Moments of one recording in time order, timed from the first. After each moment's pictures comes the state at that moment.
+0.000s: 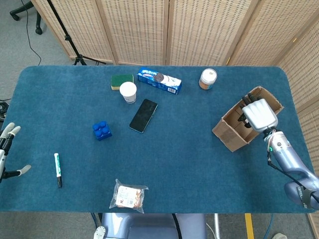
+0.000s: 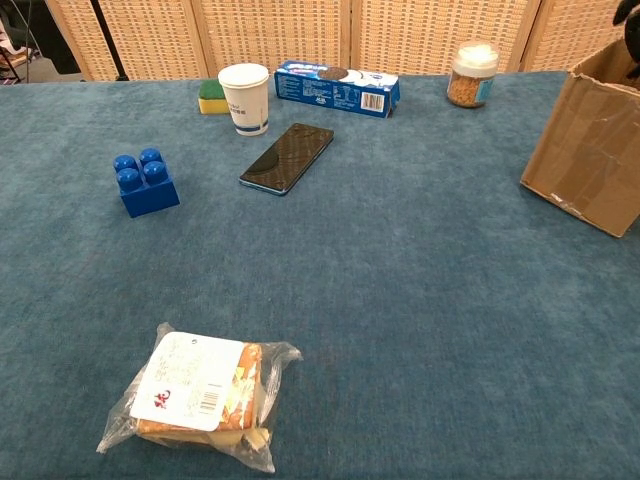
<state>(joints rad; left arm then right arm) -0.14 -1.04 -0.07 -1.59 1.47 1.43 -0.19 0.70 -1.14 0.13 -1.29 -1.31 0.91 -0.40</state>
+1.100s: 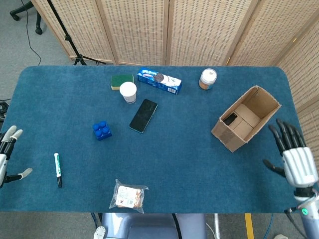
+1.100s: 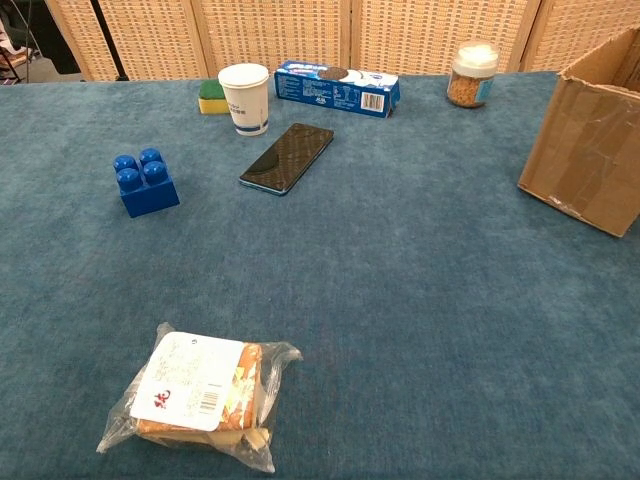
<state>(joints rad) -0.11 -1.07 -0.04 -1.56 1.53 1.50 -0.15 0.20 -1.17 0.02 -1.47 -1.60 1.69 0.05</state>
